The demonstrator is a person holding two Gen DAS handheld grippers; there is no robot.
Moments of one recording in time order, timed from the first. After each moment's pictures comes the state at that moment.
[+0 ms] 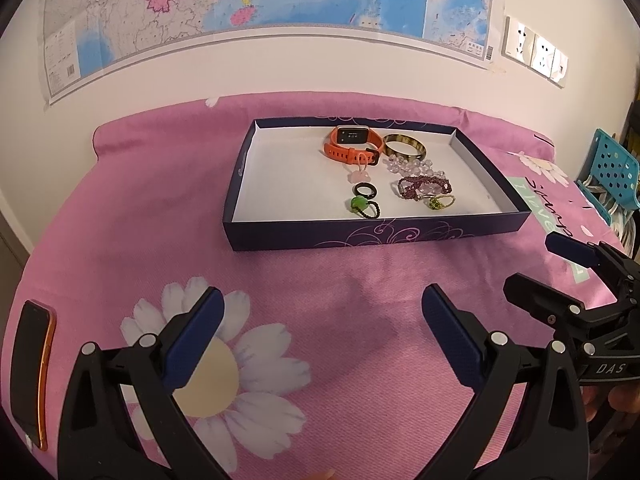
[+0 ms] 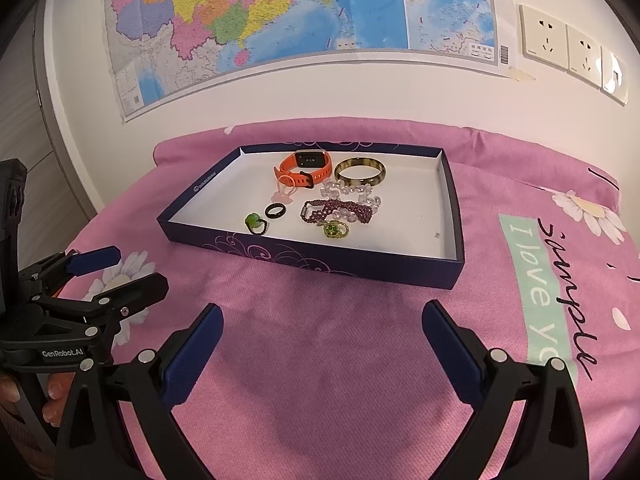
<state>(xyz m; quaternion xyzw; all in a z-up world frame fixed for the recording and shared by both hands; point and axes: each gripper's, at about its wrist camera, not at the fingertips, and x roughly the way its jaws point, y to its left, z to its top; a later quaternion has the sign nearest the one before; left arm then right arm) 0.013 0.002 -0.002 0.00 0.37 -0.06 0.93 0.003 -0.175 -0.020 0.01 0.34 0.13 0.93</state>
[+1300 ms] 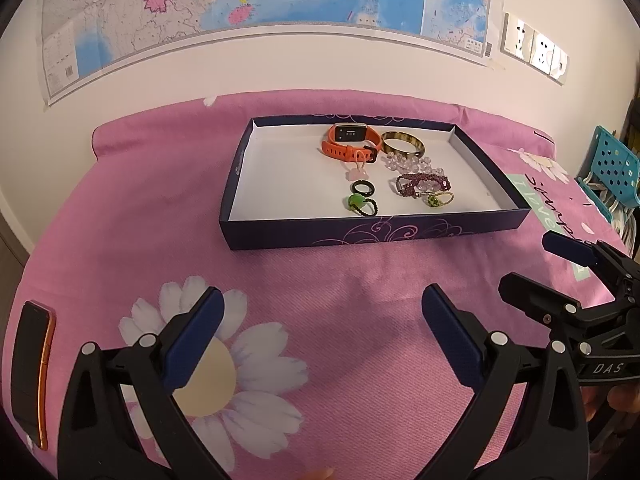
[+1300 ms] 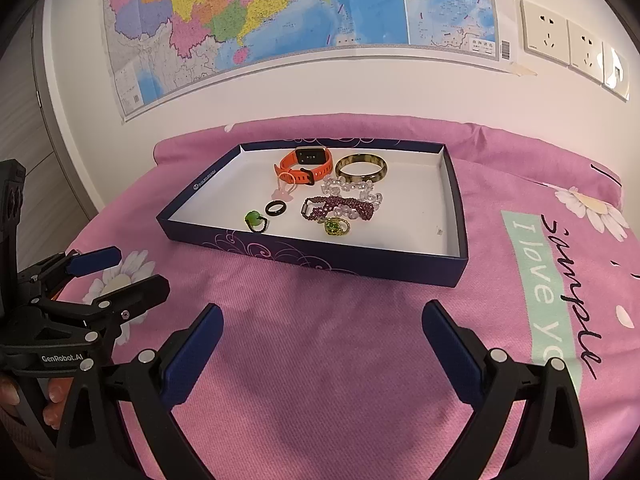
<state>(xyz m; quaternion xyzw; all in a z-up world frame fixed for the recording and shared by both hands) 0.013 -0.001 -0.003 0.00 0.37 -0.06 0.93 0.004 -0.174 -0.022 0.02 0.35 0.13 0.93</state>
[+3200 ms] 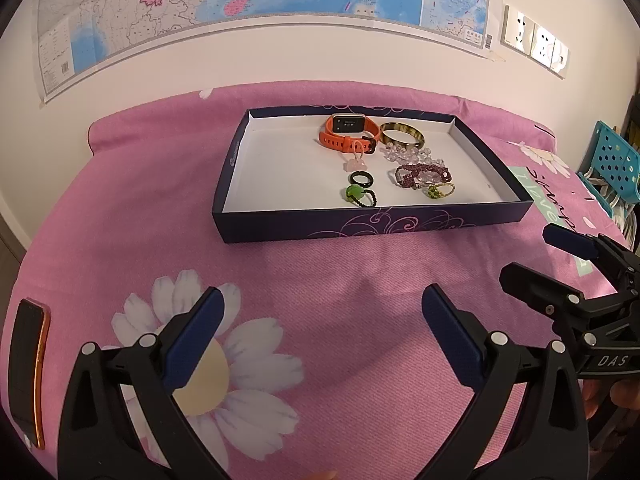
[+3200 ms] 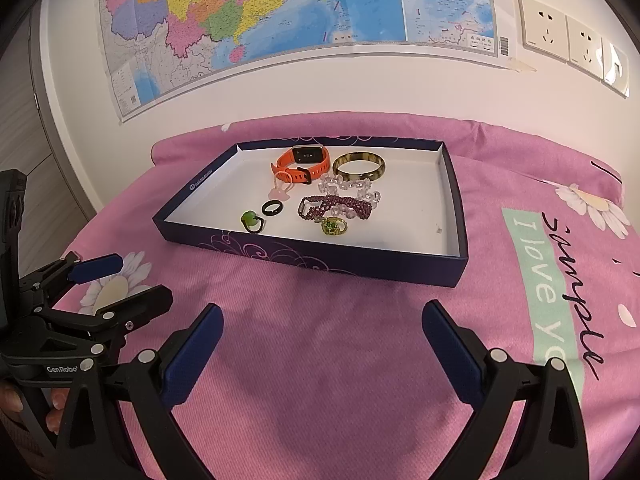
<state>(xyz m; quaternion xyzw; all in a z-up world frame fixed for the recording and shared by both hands) 0.014 -0.003 -0.009 0.01 0.38 -0.06 0.92 0.007 -0.176 -0.025 0.02 0.35 0.13 0.93</state>
